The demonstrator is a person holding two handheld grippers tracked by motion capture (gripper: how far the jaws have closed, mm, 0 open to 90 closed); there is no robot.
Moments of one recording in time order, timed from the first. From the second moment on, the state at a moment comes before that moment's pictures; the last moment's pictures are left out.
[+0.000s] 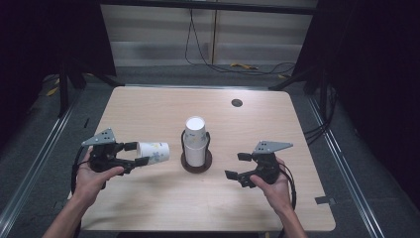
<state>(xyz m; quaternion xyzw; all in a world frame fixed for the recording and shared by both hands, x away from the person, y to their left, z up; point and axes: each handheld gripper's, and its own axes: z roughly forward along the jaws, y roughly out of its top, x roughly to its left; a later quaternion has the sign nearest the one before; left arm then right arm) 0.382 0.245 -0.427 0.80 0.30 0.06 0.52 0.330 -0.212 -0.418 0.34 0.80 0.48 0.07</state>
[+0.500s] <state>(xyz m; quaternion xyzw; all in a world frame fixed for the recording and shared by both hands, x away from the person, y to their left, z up) 0.409 0.246 -0.419 0.82 0.33 0.08 0.47 0.329 -0.212 -0.431 0.35 0.80 0.48 0.06</state>
